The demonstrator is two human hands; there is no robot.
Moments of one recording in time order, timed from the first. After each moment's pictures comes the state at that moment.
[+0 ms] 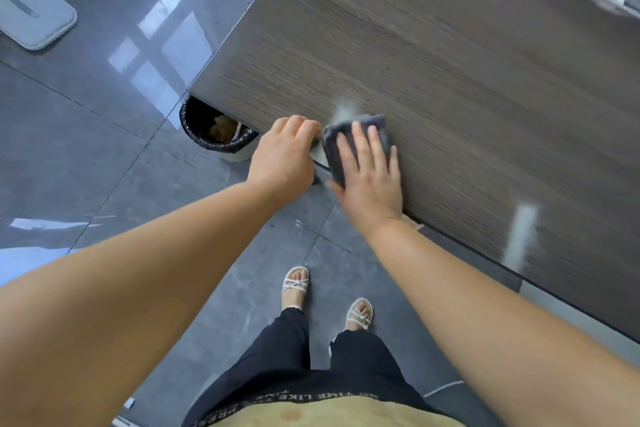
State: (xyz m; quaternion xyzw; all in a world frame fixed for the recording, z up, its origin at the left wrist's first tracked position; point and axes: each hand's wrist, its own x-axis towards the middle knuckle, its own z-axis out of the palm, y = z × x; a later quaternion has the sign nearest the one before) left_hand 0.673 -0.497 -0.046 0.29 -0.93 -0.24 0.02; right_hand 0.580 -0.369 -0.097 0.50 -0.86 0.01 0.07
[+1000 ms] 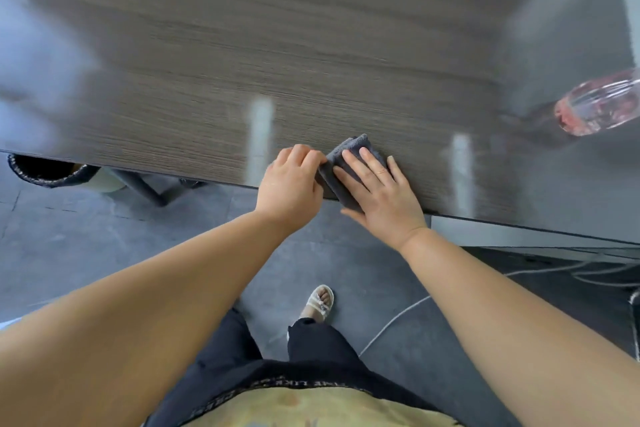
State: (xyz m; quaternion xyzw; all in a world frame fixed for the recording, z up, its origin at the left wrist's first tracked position) left_hand 0.501 -0.129 -0.041 0.14 -0.96 -0.25 -0.01; right_hand 0.416 0.044 -0.096 0.52 -0.85 -0.02 0.07
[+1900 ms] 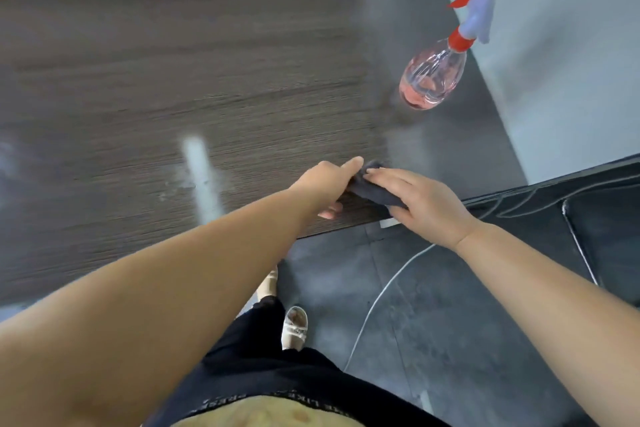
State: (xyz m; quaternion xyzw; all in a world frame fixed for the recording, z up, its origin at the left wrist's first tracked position) left_hand 0.345 0.052 0.003 0.23 -0.72 -0.54 -0.37; right_hand 0.350 0.245 -0.019 0.33 -0.92 0.21 -0.06
